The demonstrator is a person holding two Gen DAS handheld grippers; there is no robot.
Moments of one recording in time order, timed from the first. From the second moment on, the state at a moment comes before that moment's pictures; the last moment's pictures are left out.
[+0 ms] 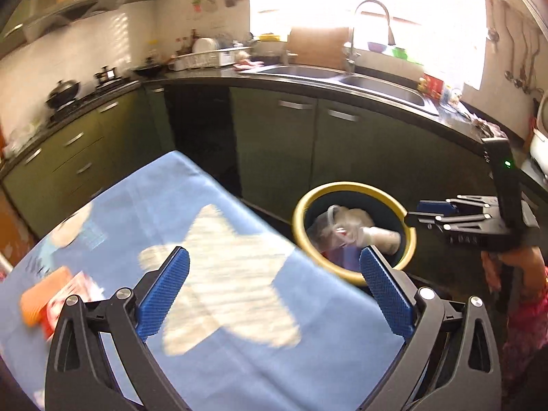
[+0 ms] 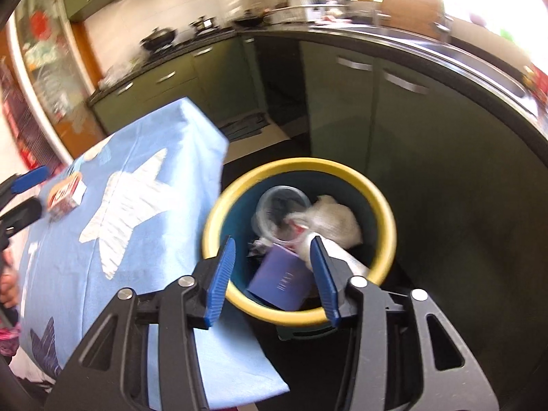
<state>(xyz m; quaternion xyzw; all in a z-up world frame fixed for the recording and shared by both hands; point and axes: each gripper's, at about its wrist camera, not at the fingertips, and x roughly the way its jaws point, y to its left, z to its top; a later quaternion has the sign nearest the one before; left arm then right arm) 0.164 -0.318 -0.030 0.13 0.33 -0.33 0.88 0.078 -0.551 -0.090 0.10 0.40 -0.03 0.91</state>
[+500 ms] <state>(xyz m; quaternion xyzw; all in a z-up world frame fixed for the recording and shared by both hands) 0.144 -0.086 -0.054 0.10 0.37 -0.17 0.91 0.237 -0.316 -0.070 -0.16 0.42 0.31 0.84</state>
